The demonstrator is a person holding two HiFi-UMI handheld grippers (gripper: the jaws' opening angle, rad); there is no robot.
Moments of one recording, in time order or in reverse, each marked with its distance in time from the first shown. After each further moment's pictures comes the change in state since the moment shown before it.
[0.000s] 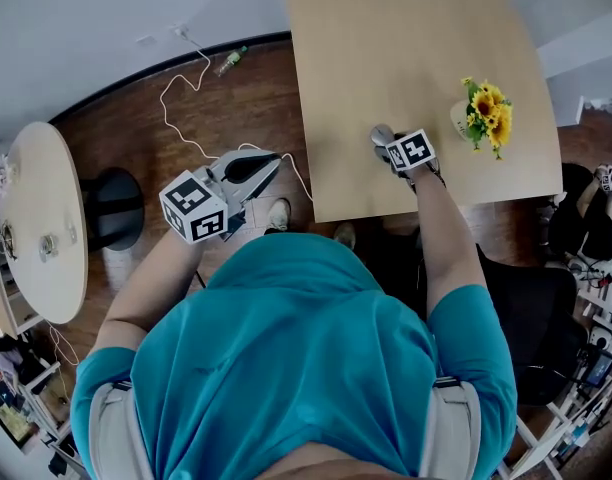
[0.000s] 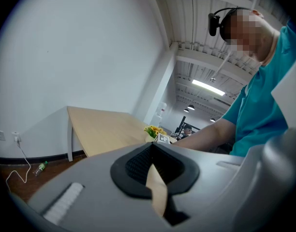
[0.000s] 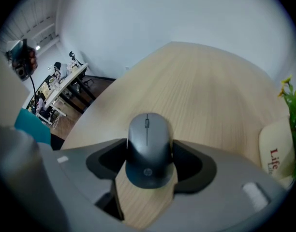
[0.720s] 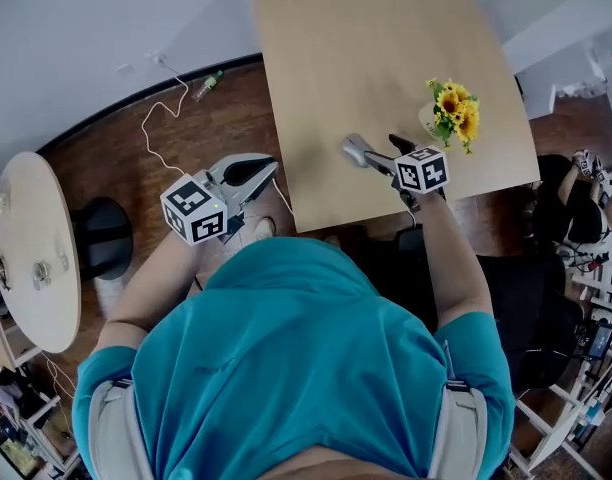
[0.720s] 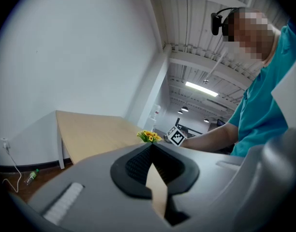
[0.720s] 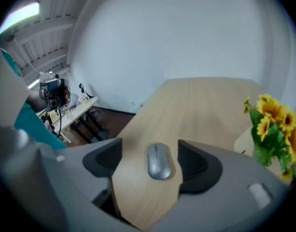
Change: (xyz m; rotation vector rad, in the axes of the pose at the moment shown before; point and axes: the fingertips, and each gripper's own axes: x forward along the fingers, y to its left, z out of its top) left arm 0.032 -0.016 0.021 0.032 -0.035 -0.068; right arm -0.127 0.015 0.033 0.082 -0.400 0.083
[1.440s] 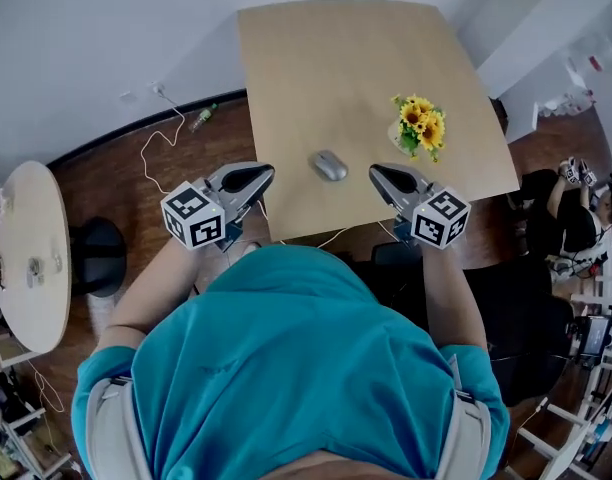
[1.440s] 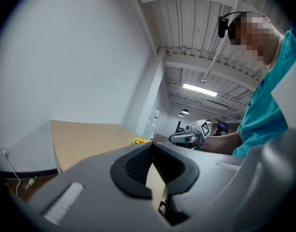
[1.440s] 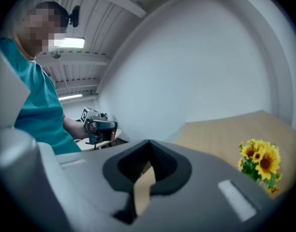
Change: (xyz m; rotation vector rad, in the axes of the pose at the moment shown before) left arm 0.040 -0.070 0.025 0.052 -0.065 0.041; right arm -0.186 0.078 0.056 -0.104 -0.499 0.215
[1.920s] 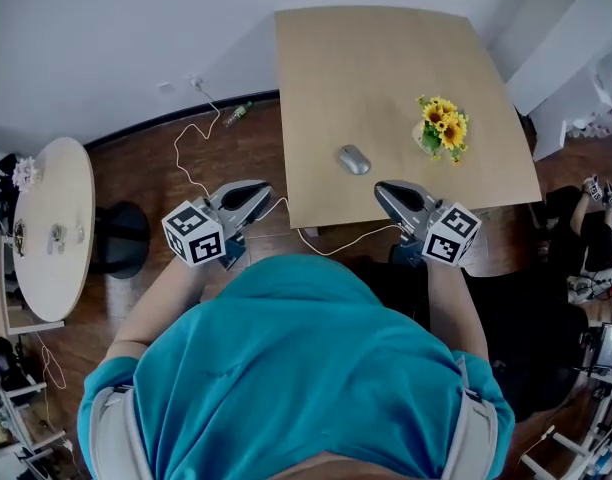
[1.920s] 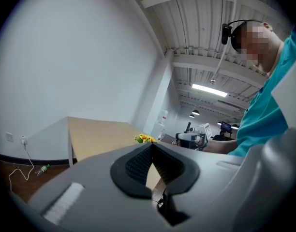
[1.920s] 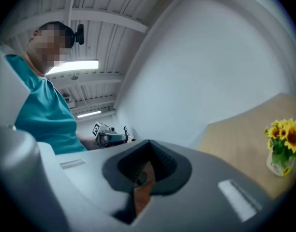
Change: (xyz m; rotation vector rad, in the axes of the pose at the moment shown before) left arm -0.069 -0.050 -0.026 -0.046 -0.008 0.128; right arm -0.027 0.079 -0.005 0.083 -0.134 0.221
